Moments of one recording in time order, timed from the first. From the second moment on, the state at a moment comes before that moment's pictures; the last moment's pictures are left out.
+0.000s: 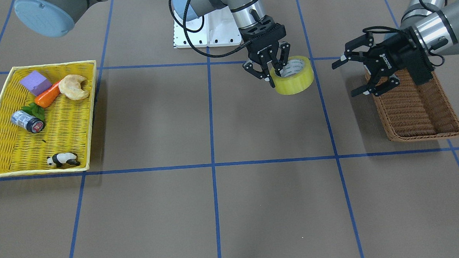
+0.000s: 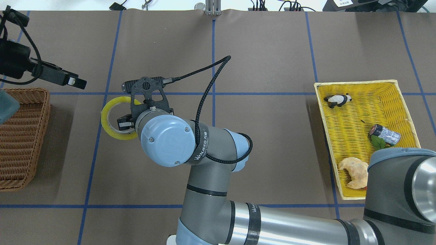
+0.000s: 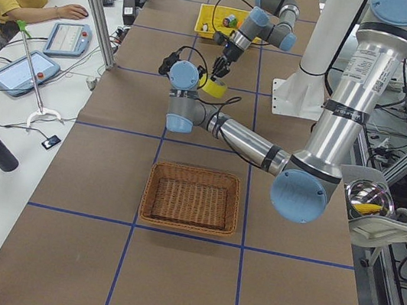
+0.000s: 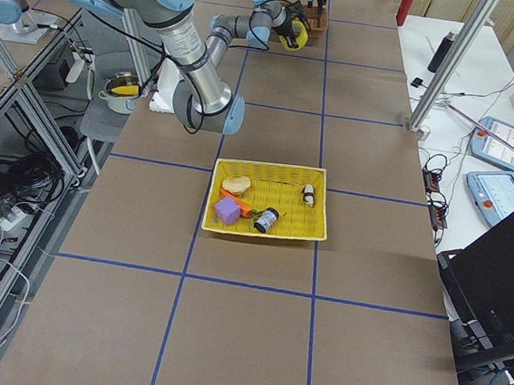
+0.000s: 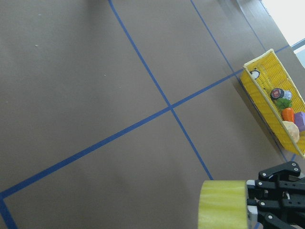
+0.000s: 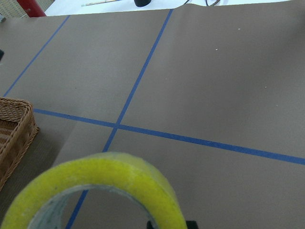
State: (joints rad) left arm -1.08 -1.83 -1.64 -2.79 -2.62 -0.96; right arm 0.31 -0.59 1.51 -1.19 1.36 1.09
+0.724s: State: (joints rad) left arm -1.00 -1.85 -1.65 -2.91 -2.62 -1.08; right arm 0.29 -0.59 1.51 -1.13 1.33 1.09
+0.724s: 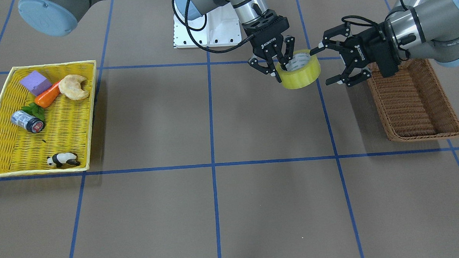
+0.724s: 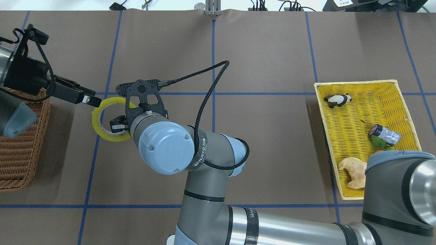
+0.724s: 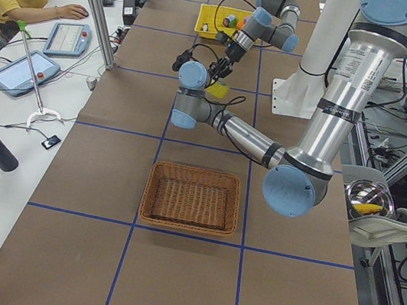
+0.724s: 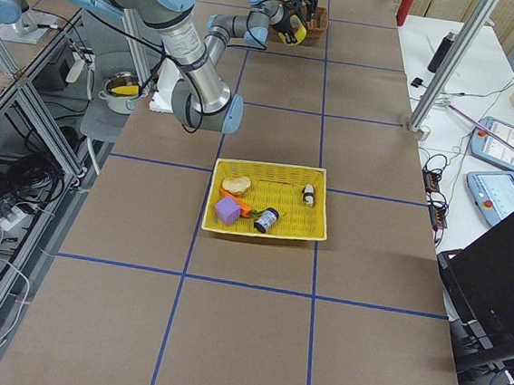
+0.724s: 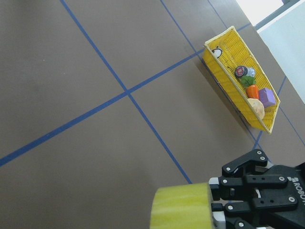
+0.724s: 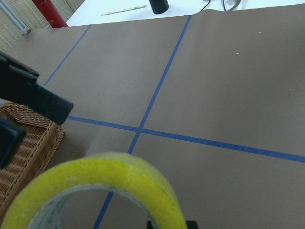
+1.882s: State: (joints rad) left arm -0.98 -1.84 -1.63 -2.98 -2.62 -1.10; right arm 0.28 -0.64 1.52 -0.96 1.31 1.09
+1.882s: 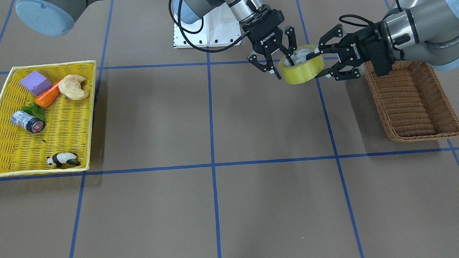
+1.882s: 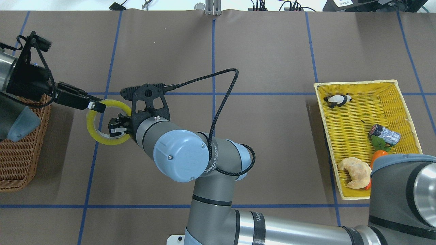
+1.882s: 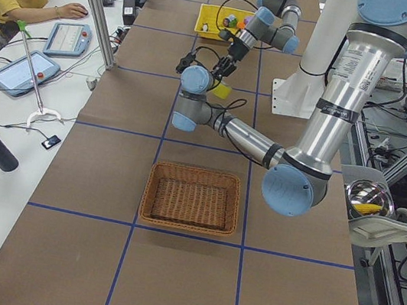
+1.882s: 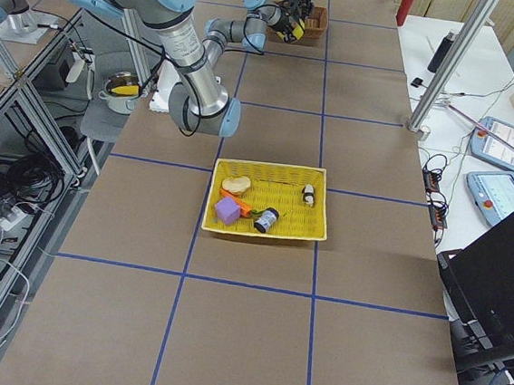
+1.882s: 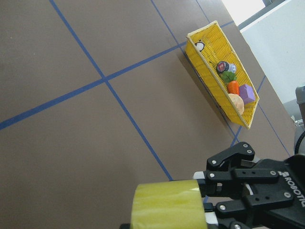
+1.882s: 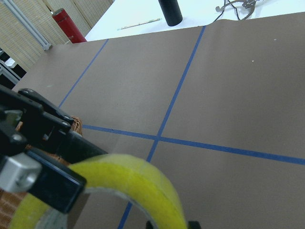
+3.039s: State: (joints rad) left arm -1.00 -1.83 -1.59 -2.98 -2.61 -1.13; right arm 0.39 -0.86 1.74 -0.99 1.36 1.10
